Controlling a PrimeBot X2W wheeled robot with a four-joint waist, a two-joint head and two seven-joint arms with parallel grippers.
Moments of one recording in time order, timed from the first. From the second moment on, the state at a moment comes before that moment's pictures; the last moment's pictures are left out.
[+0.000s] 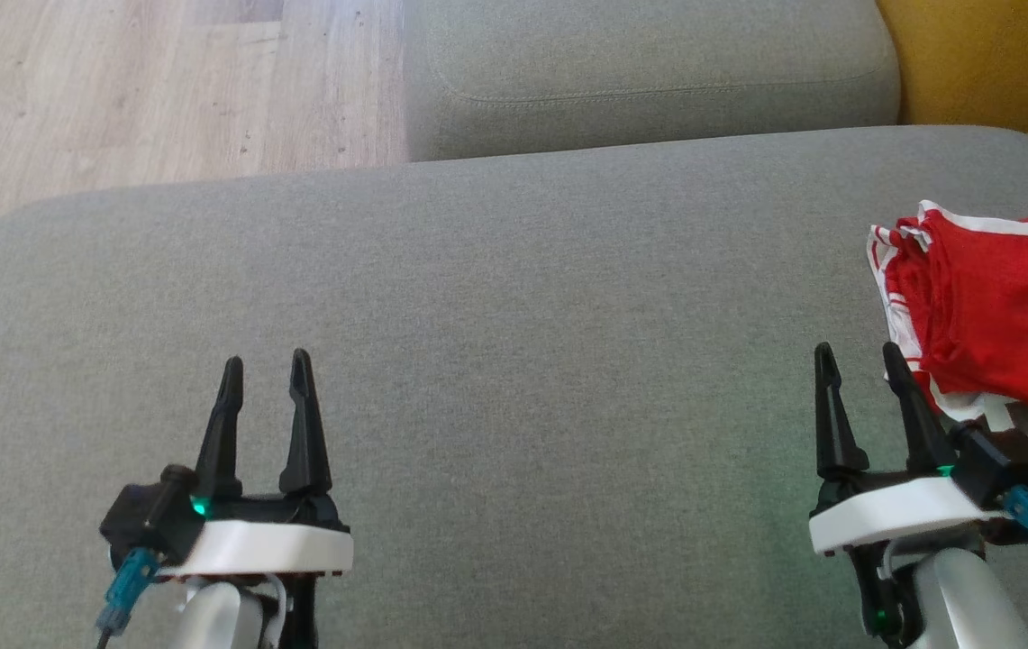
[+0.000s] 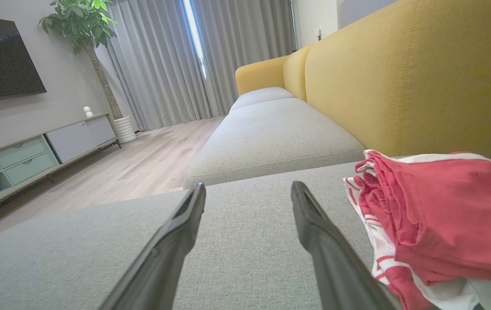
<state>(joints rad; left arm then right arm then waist) -0.09 0.04 -0.17 0.21 -0.39 -0.06 -0.26 -0.09 -0.05 0.03 0.33 0.22 0.13 -0.25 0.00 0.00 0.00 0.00</state>
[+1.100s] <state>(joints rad) -0.01 0.04 -0.15 0.32 -0.52 -0.06 -0.22 -0.01 -0.05 0.02 0.42 0.36 0.13 -0.21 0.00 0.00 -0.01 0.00</state>
